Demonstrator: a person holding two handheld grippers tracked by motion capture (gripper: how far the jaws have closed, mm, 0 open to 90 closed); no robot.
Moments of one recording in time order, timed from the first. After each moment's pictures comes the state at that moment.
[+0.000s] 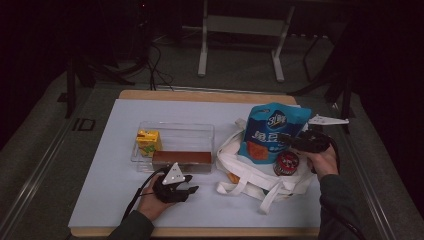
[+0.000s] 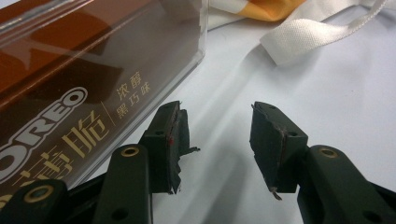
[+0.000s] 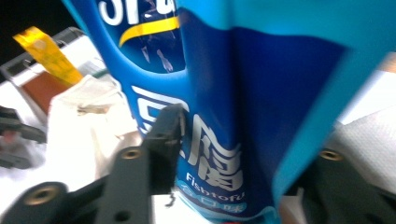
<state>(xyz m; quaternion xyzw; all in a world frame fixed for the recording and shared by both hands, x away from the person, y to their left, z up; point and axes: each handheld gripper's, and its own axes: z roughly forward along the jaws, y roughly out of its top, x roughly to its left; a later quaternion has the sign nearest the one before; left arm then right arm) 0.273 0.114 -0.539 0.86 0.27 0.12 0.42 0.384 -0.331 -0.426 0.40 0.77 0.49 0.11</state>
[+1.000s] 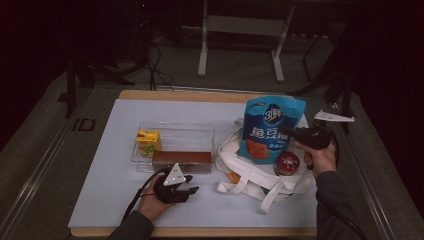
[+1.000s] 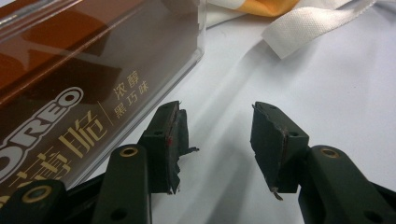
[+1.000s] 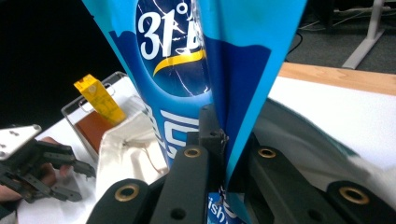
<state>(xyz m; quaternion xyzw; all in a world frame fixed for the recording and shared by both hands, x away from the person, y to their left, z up) 0.272 0.112 -0.540 0.86 0.27 0.12 0.42 0.384 -0.327 -0.410 0.38 0.73 0.56 0.07</state>
